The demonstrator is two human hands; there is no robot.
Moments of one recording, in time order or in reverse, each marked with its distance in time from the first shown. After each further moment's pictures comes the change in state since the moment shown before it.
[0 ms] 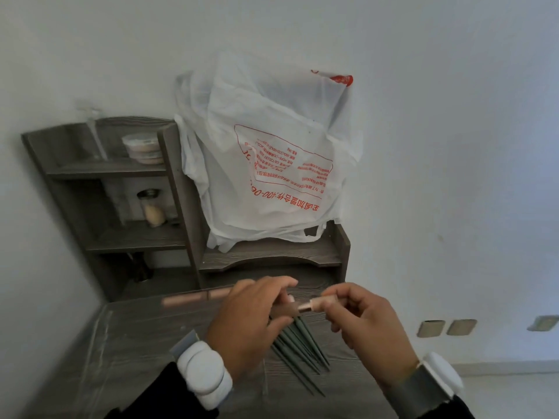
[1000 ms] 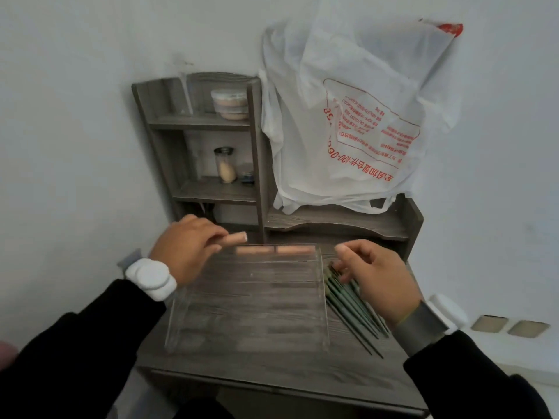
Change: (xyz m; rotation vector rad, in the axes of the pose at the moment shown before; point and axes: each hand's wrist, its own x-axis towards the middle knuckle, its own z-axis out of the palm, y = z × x) left_hand -0.057 -0.174 -0.115 0.494 0.084 -0.146; right_hand 0.022 -0.017 0.081 -0.158 -0.089 0.065
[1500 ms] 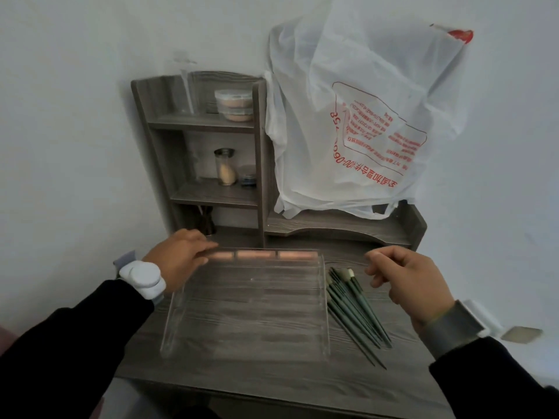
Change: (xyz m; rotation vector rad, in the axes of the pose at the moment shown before) left_hand 0.004 -0.053 0.038 -0.067 -0.181 -0.005; right_hand 0.020 0.023 -0.025 0.007 0.138 0.062
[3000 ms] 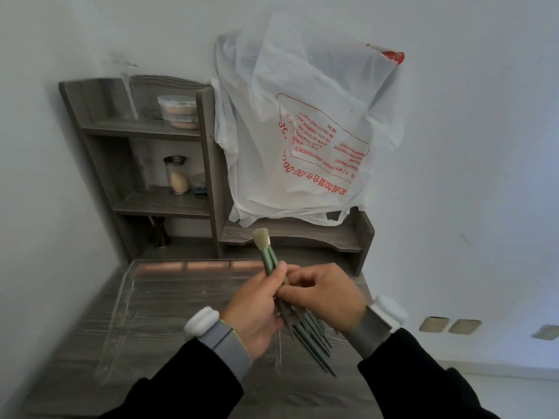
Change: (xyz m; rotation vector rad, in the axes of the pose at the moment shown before) left_hand 0.011 0.262 0.016 -1.843 -0.180 -0.592; right_hand -0.010 -0.018 0.014 -0.082 -0.409 -0.084
